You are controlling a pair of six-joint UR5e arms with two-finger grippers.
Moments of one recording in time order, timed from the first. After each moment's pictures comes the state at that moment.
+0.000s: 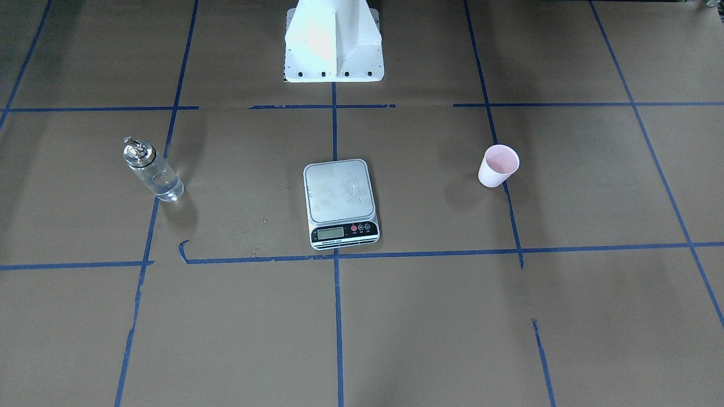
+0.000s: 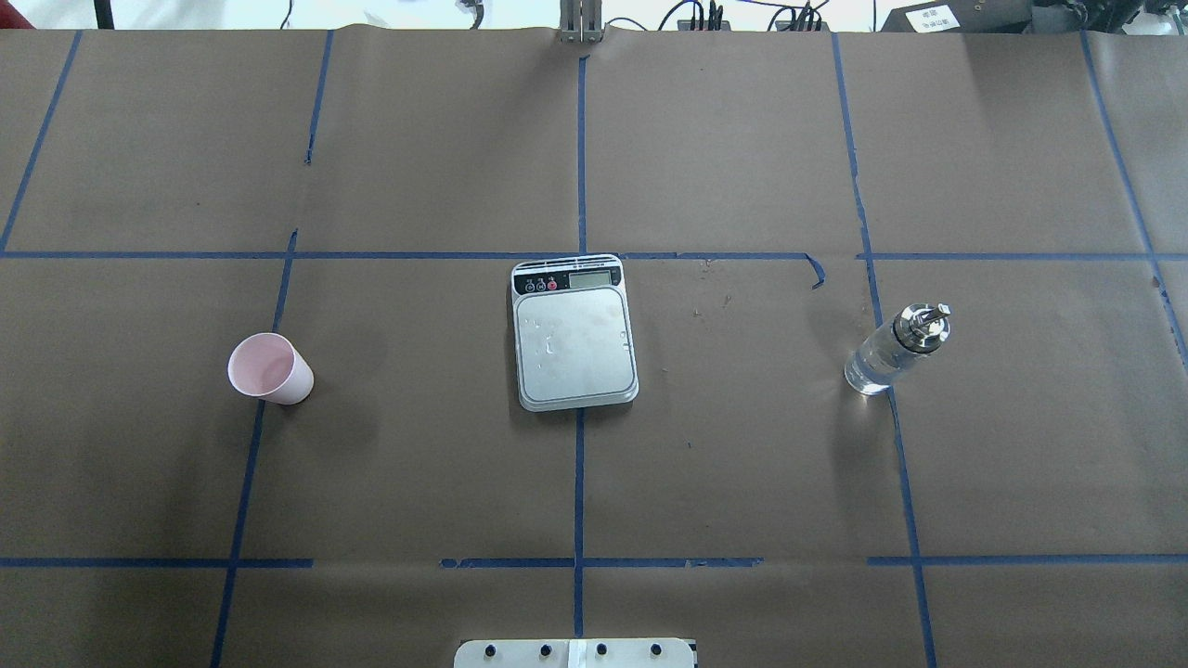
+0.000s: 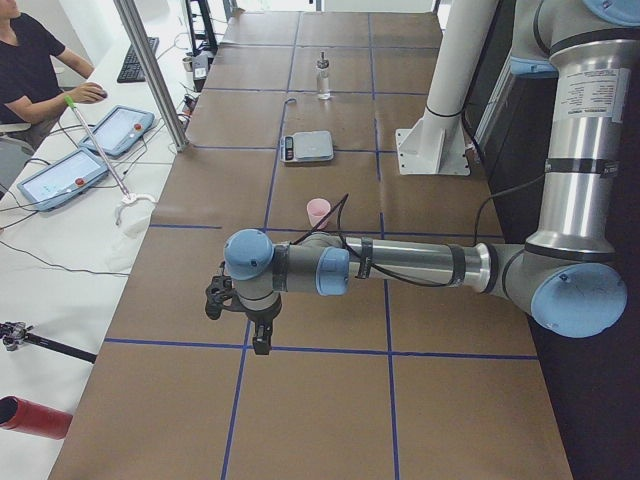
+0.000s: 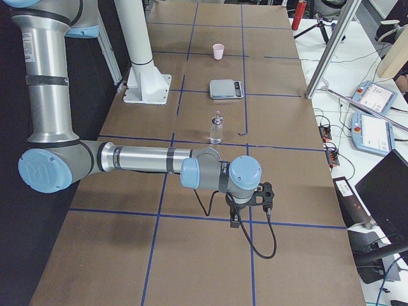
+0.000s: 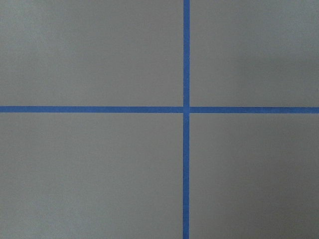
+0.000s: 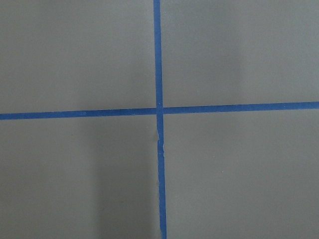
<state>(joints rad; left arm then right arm) -1.58 -1.60 -1.60 -1.56 -2.36 -0.02 1.63 -1.54 1.56 -1.62 2.42 -0.02</state>
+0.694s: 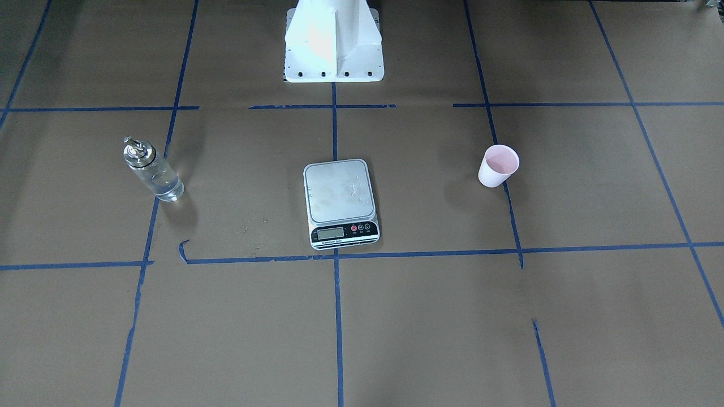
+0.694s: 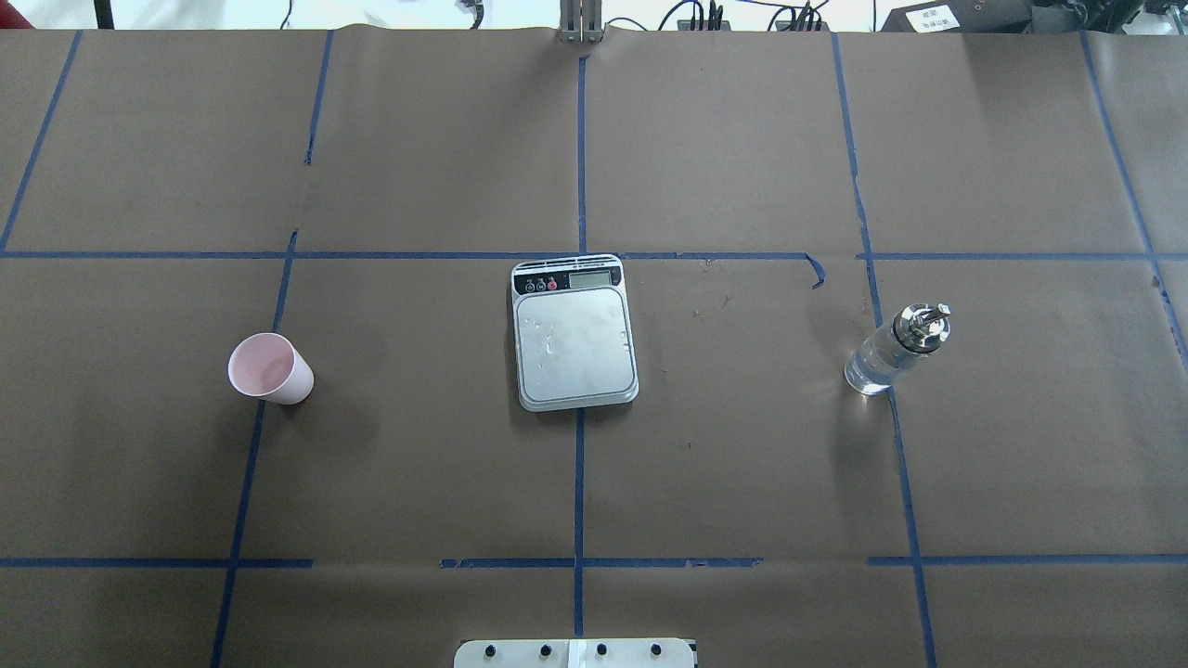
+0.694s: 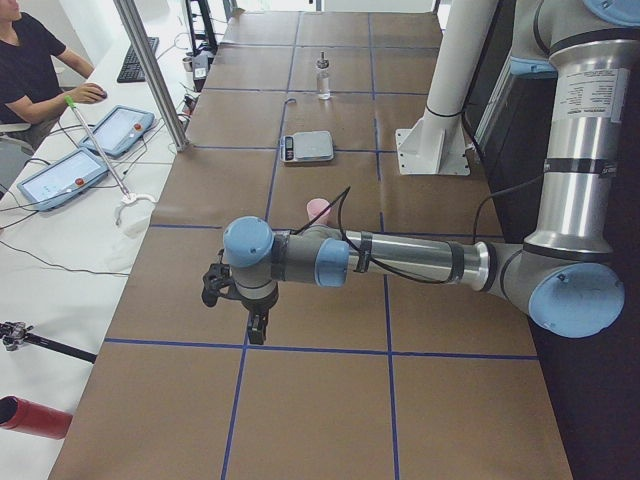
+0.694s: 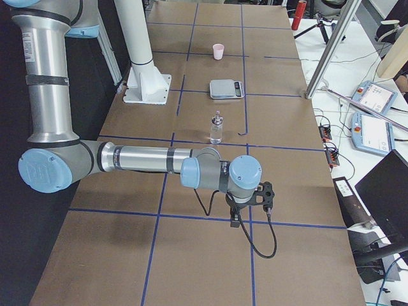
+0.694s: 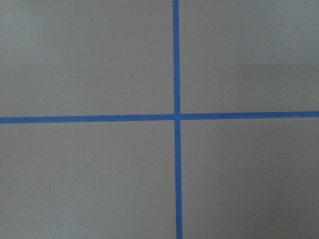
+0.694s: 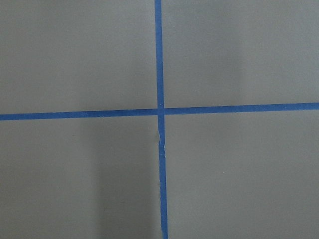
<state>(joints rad) -1.57 -1.64 -1.71 -1.60 -2.36 -0.03 1.63 -1.54 1.56 -1.62 2.42 -0.02</state>
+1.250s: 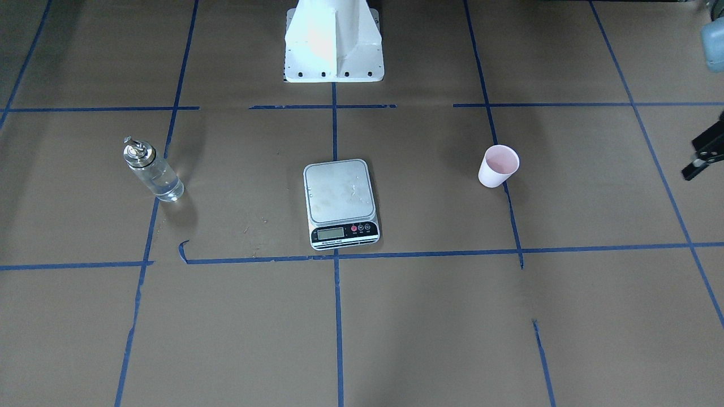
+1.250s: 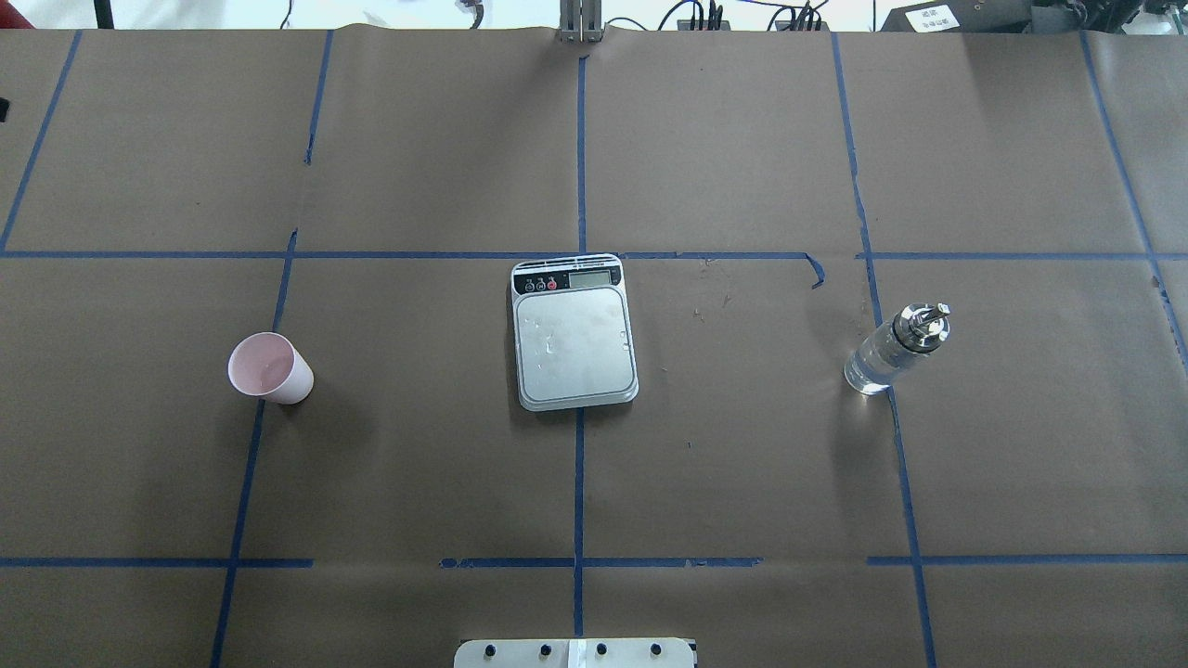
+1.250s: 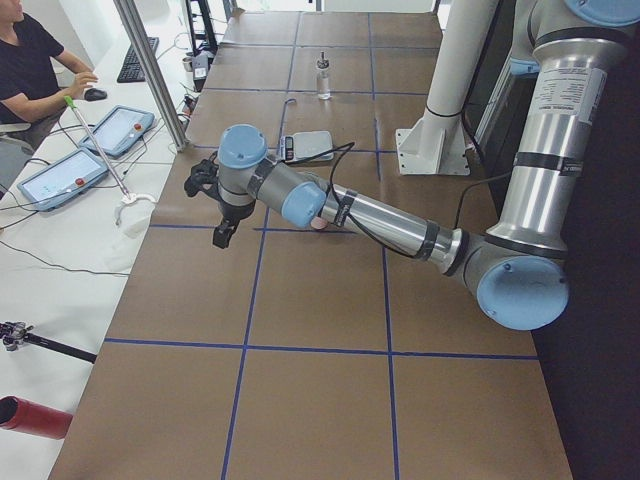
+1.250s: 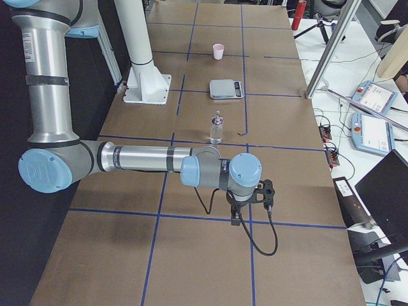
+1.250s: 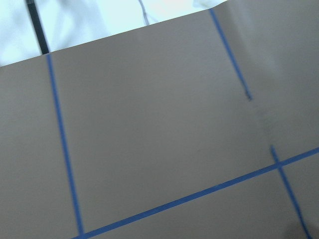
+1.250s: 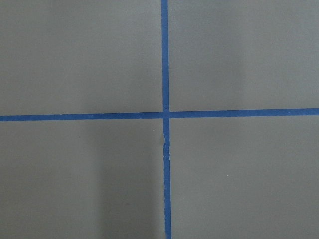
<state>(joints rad) -1.34 -1.80 -1.76 -1.87 -2.44 -0.38 1.63 -1.54 1.57 -1.61 2.43 -0.02</state>
